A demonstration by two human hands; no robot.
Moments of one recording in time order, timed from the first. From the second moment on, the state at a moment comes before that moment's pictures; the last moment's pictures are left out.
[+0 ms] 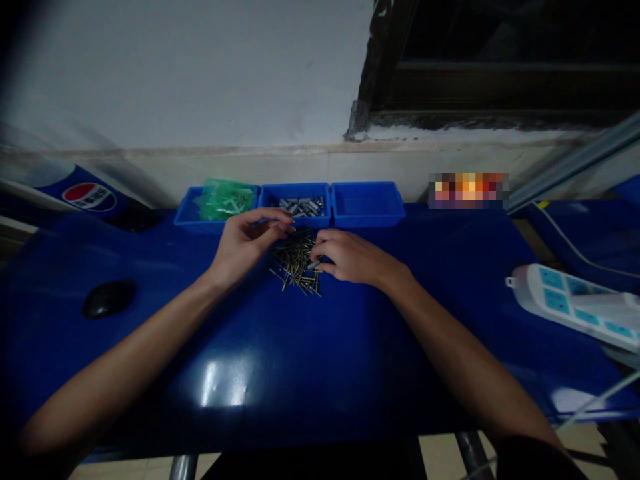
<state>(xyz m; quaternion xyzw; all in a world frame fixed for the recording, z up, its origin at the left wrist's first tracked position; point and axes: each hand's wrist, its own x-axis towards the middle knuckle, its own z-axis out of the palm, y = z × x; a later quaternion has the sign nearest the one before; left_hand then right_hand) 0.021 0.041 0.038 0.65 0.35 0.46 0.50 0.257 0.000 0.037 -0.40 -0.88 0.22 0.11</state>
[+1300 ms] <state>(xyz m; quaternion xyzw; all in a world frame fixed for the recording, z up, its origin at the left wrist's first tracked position) 0.020 0.047 0.037 0.63 0.34 0.50 0.50 0.259 0.002 0.059 -0.48 -0.80 0.20 0.29</state>
